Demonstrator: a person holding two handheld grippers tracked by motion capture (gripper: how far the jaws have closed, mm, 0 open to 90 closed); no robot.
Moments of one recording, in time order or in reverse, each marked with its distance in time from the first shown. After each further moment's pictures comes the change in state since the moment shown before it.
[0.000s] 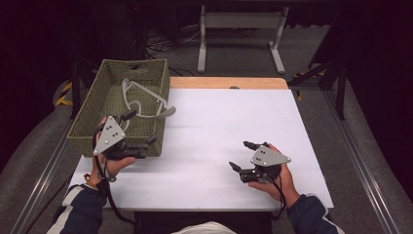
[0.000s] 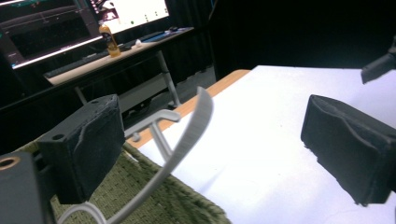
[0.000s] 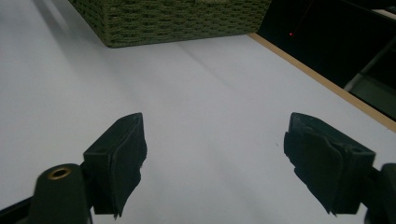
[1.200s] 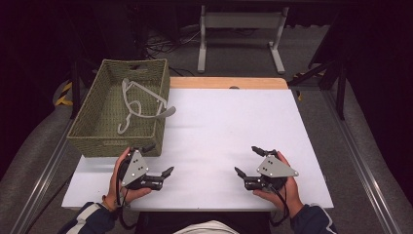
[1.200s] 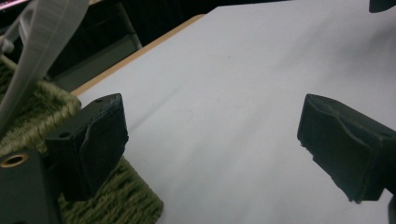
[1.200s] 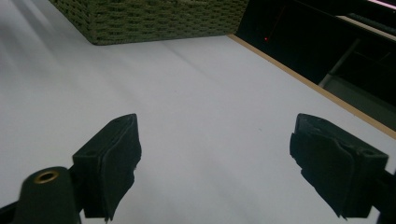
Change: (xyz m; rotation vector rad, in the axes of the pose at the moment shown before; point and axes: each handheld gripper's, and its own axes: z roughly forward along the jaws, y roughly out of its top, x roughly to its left) left arm -0.060 -0.068 0.007 0.160 -0.096 0.030; right arm 0.014 -0.017 -0.018 -0.031 -0.099 0.005
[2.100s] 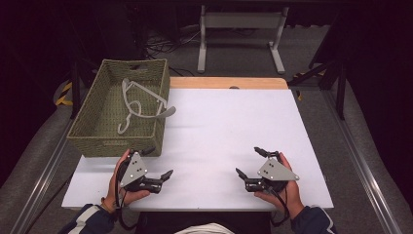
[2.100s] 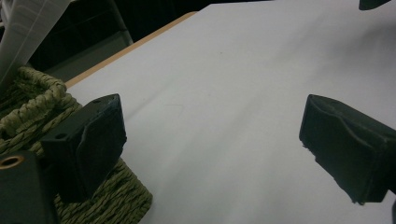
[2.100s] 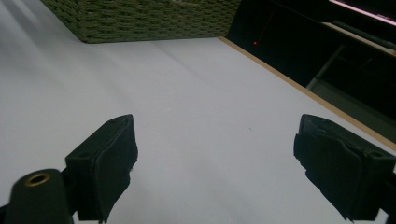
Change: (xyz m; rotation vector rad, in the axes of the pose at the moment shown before) left arm -0.002 -0.003 0.002 -0.009 -0.032 -0.028; right arm 0.003 -0.003 -0.003 -0.012 -0.054 -0.021
